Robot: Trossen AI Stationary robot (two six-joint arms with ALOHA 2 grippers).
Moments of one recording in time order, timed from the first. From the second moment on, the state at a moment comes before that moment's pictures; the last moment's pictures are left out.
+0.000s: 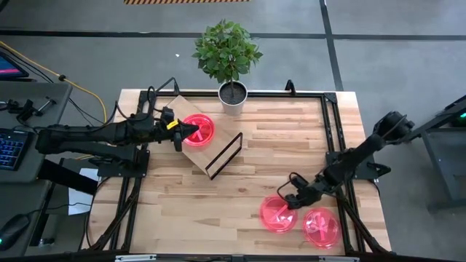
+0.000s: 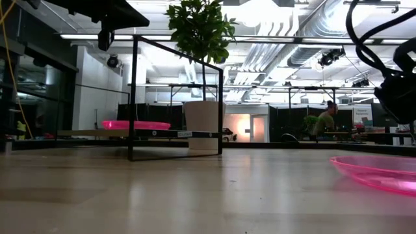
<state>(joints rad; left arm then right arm) 0.07 0.74 0.60 -0.06 -0.22 -0.57 0.66 1.37 0.38 0.05 -0.03 1.84</state>
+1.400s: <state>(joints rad) 0.07 0.73 0.60 0.18 -0.27 -0.52 0.13 1.02 0.83 -0.16 0.12 1.15</state>
